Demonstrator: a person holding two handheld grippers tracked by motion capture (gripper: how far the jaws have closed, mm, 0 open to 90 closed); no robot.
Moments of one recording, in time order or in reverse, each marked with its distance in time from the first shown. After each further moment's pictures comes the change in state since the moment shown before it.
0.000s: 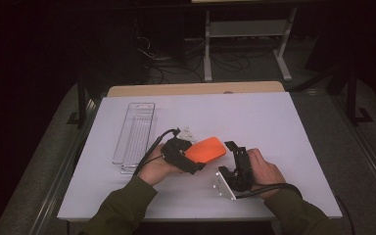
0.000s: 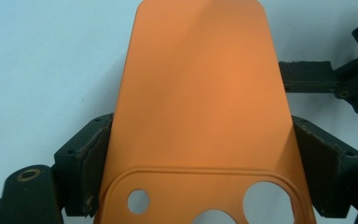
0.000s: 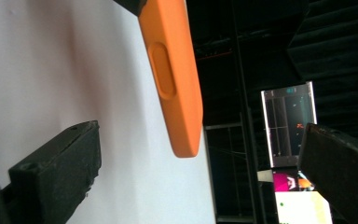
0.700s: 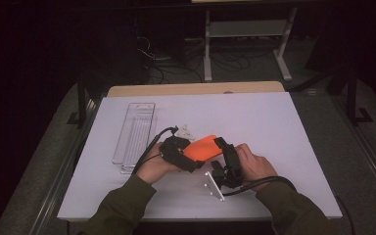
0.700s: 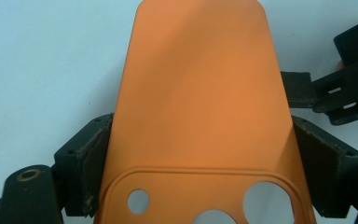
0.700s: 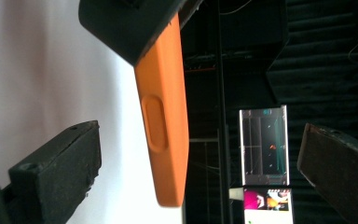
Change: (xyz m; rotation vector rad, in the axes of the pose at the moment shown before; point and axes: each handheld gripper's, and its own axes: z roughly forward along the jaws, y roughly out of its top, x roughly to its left) left arm 0.004 0.002 -0.006 -0.019 0.004 0.008; right arm -0.003 0.021 0.014 -0.059 -0.083 -0.119
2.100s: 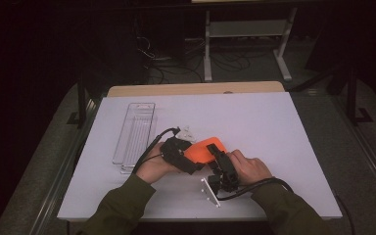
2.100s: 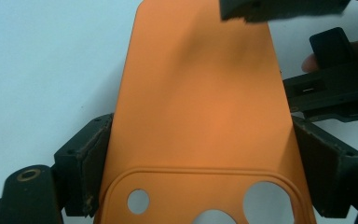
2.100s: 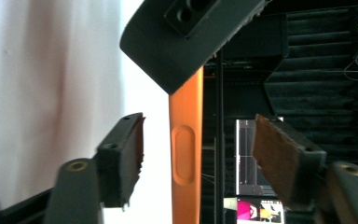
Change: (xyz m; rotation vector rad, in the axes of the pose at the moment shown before) left arm -0.004 0.000 0.002 0.005 -0.023 0.025; right arm 0.014 0.008 0.001 -0.019 0.011 -0.054
